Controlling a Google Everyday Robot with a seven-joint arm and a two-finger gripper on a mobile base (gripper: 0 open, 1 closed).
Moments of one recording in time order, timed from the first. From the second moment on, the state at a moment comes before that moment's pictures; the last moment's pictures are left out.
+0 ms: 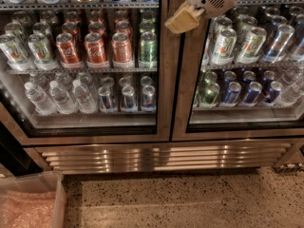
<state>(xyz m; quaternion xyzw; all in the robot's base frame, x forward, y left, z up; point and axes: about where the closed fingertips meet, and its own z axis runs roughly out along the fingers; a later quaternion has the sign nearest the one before) 0.588 -0.050 1.008 -0.60 0.71 0.16 0.34</state>
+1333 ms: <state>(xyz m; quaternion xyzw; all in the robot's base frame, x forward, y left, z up) 0.593 -0.053 1.013 -0.60 0.71 0.16 0.34</state>
